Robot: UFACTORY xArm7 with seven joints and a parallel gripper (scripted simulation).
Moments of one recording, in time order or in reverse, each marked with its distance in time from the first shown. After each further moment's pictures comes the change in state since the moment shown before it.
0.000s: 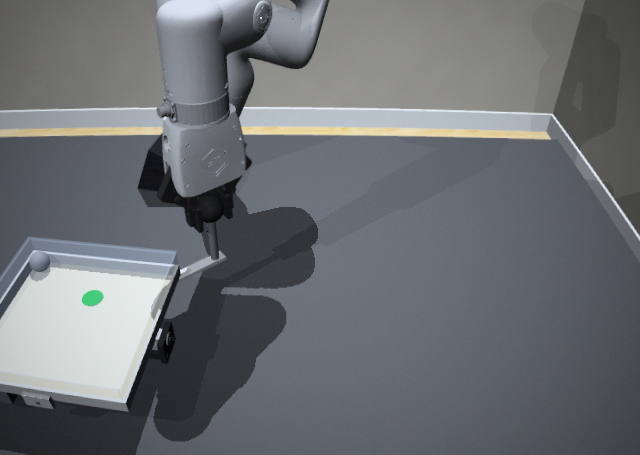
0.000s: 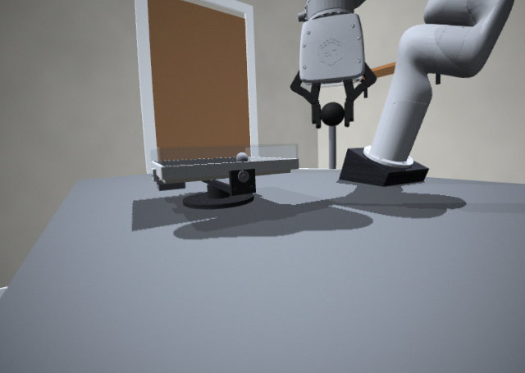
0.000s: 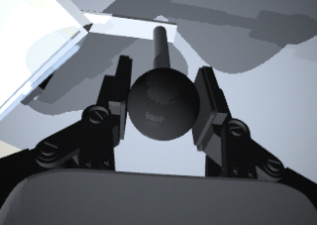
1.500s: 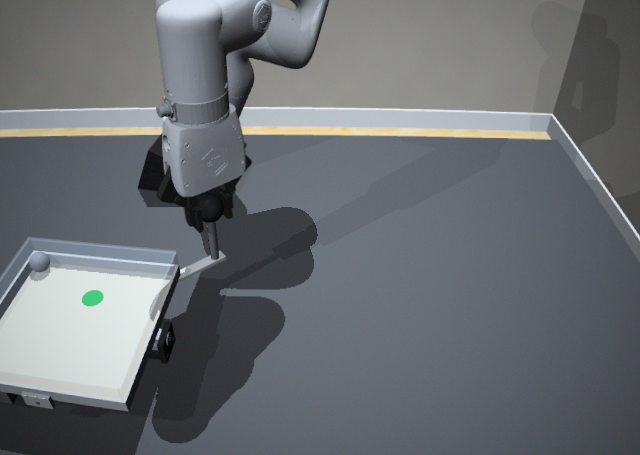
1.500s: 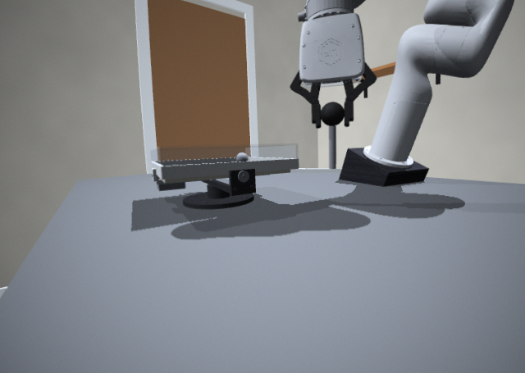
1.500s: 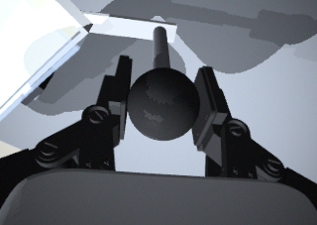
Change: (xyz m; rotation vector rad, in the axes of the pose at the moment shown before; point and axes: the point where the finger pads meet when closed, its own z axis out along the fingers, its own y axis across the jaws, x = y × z) arm 0.000 0.000 0.000 -0.001 0.001 0.001
